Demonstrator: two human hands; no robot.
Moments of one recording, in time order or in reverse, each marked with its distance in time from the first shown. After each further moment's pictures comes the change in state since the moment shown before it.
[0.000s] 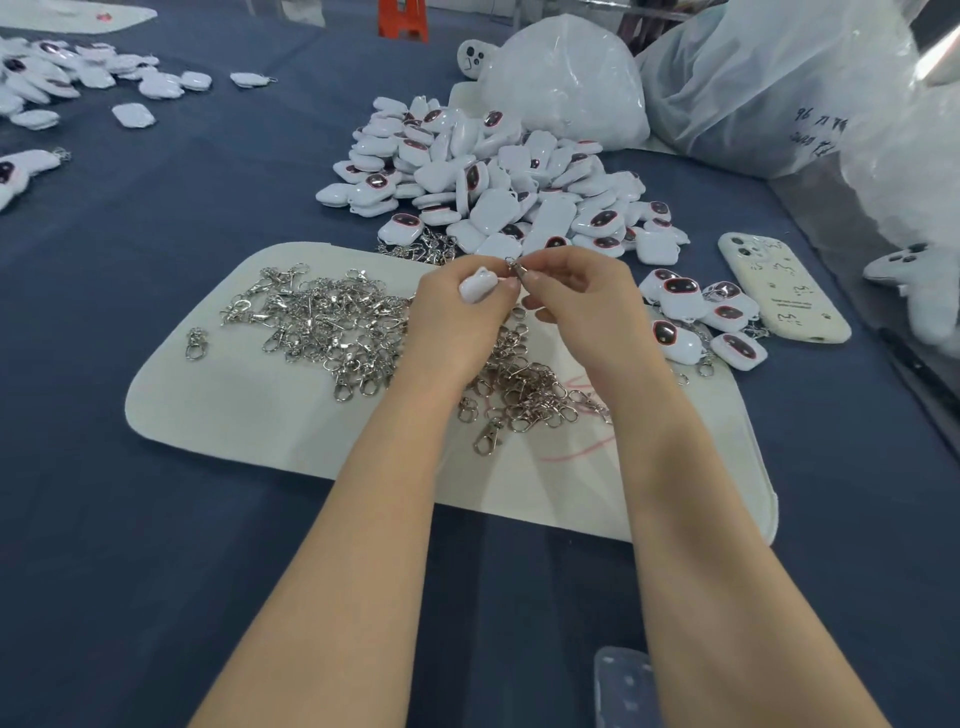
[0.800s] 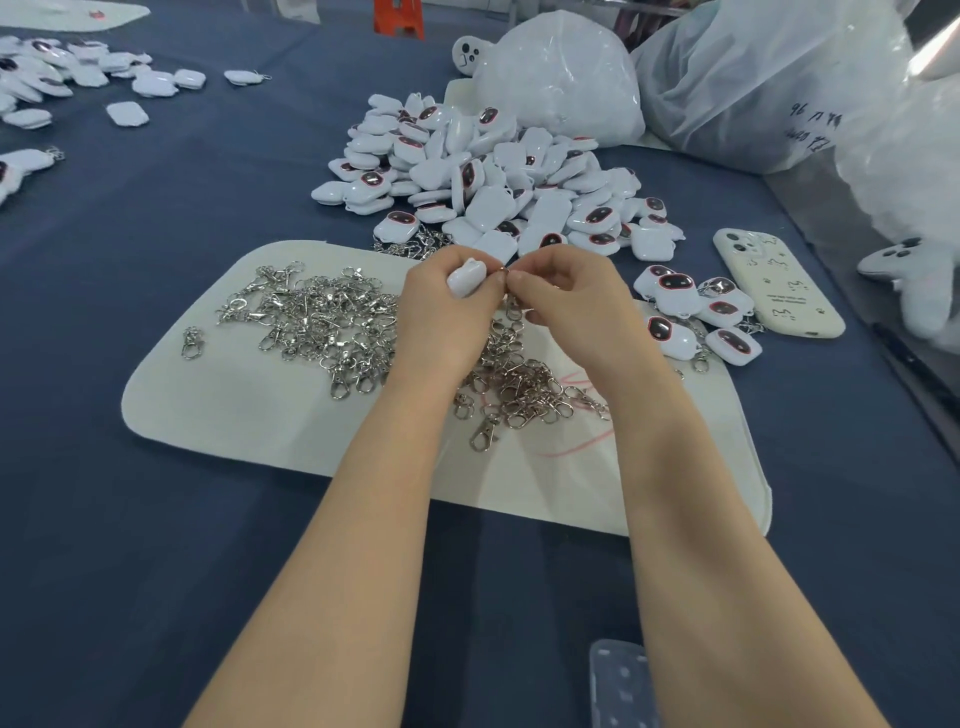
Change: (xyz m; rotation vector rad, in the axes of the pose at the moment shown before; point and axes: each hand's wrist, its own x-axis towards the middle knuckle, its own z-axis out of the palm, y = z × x) left_hand -0.002 0.002 -0.001 0.033 0.068 0.030; right_hand -0.003 -0.005 0.001 -0.121 -0.041 0.017
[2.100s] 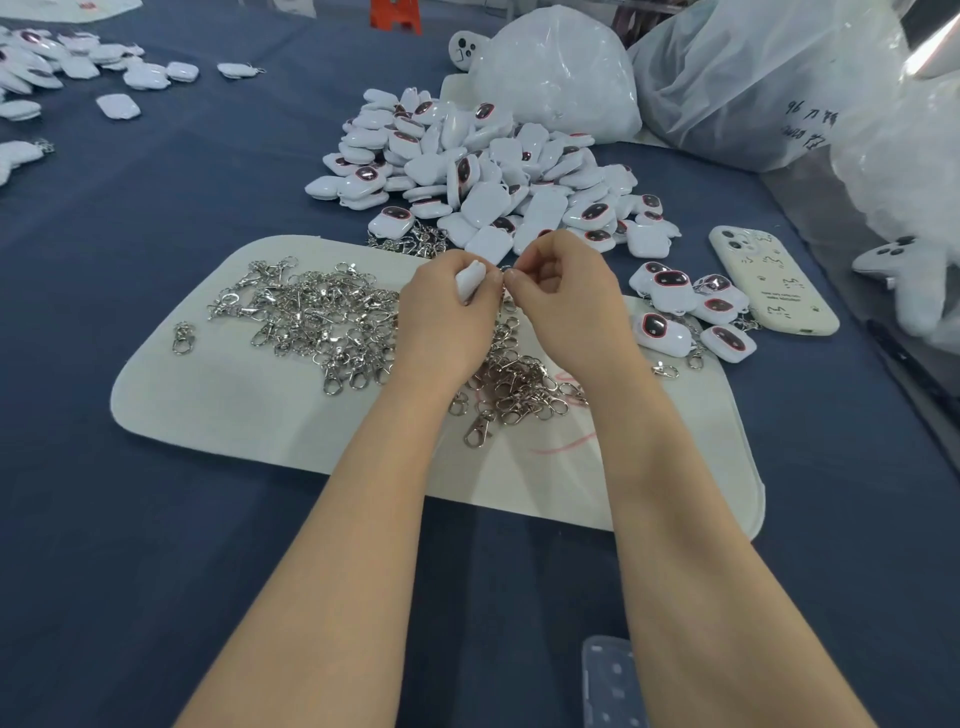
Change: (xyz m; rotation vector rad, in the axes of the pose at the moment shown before) left_hand -0.001 -0.003 0.003 0.274 -0.011 0.120; right_hand 0.007 0.010 0.007 -0.156 0.105 -0.124
